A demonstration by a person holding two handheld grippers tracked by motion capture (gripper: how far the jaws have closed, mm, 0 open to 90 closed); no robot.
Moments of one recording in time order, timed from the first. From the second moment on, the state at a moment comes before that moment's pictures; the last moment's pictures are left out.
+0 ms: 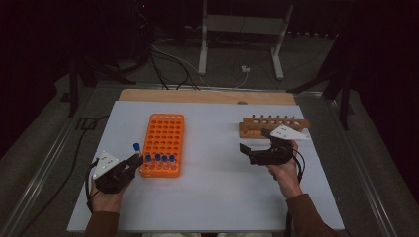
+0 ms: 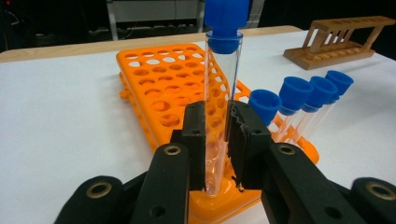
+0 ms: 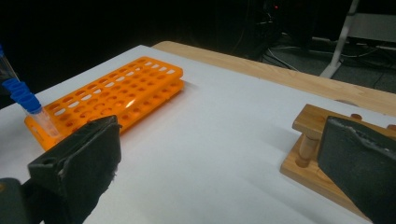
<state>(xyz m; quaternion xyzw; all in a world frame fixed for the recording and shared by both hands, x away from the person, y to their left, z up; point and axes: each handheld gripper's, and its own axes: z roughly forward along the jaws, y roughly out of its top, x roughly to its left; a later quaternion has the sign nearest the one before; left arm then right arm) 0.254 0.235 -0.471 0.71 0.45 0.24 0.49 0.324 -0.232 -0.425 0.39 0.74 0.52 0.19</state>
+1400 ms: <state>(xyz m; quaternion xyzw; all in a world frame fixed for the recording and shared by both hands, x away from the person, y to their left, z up) 0.260 0.221 -0.494 0.75 0.46 0.23 0.41 0.299 -0.264 -0.444 0.40 0.73 0.51 0.21</state>
